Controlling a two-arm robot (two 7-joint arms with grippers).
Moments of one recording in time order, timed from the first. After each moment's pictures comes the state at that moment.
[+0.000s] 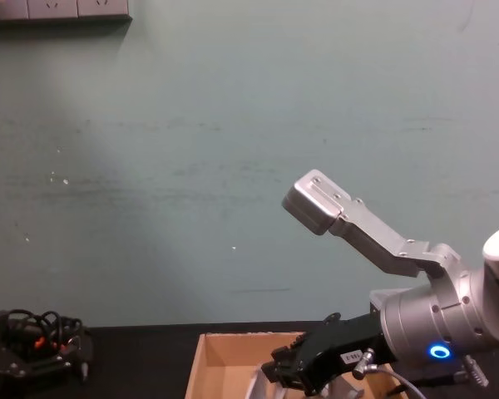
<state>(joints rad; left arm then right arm) -0.20 0.60 0.45 -1.41 -0.25 -0.12 0.03 0.70 0.22 -0.64 -0.99 0.03 0.20 0.59</state>
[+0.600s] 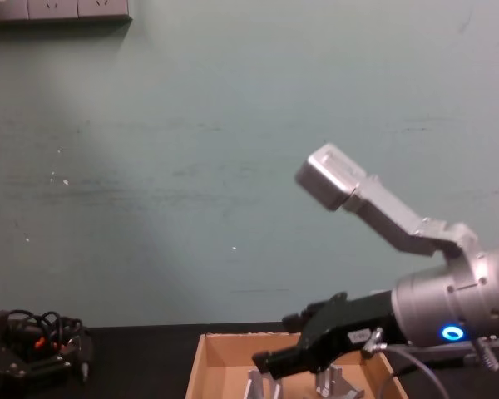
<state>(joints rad) -0.20 0.60 0.45 -1.41 -0.25 -0.12 0.03 0.66 0.26 -0.61 -1.10 0.05 0.22 0.59</state>
